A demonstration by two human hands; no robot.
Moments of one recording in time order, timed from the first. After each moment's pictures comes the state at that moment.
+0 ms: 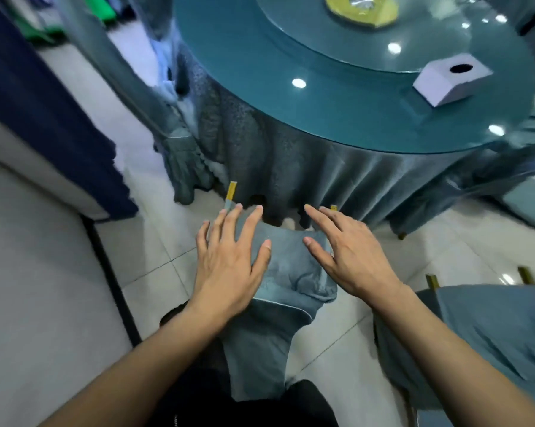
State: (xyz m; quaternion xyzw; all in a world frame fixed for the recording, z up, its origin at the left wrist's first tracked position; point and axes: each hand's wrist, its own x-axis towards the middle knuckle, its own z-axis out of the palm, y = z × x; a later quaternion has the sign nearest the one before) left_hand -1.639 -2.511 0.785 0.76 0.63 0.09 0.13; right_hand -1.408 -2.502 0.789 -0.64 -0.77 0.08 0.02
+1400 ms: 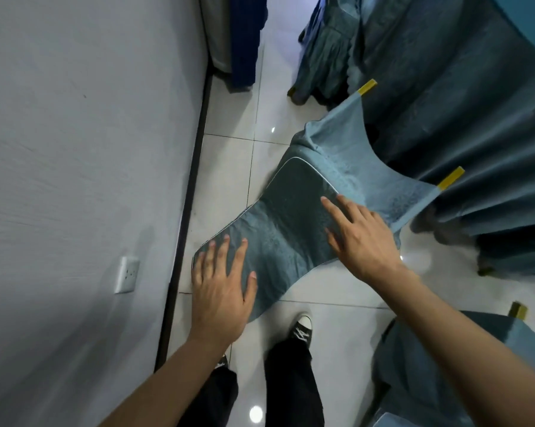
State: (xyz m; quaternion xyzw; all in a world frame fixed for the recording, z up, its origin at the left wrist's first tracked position) left_hand -1.615 -2.911 0.572 0.48 0.85 0.06 0.19; right_hand -1.442 -2.690 0.590 -0.36 -0.93 0.03 -0.08
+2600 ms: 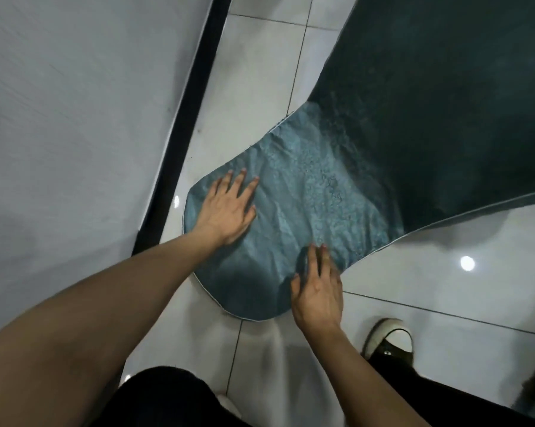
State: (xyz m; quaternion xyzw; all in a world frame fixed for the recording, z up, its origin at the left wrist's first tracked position) left_hand -1.676 -2.894 0.035 0.54 0.82 -0.10 0.16; right_hand -1.423 -2.884 0.037 -0.51 -0.82 0.26 -0.08
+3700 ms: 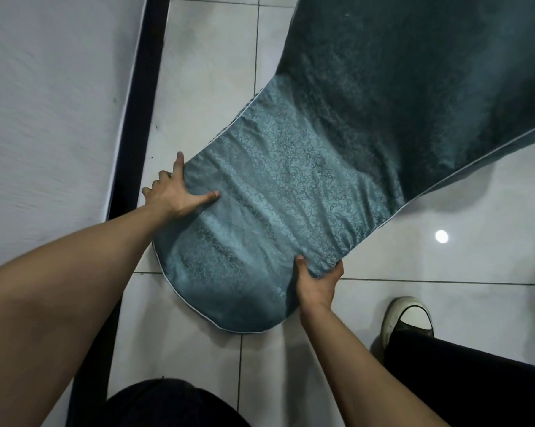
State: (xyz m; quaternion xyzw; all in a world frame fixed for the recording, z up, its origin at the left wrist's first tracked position) left_hand -1.769 -2.891 -0.050 0.36 0.89 -0.02 0.29; right_hand -1.447 -2.903 -0.060 -0.77 -0.31 0.52 0.19
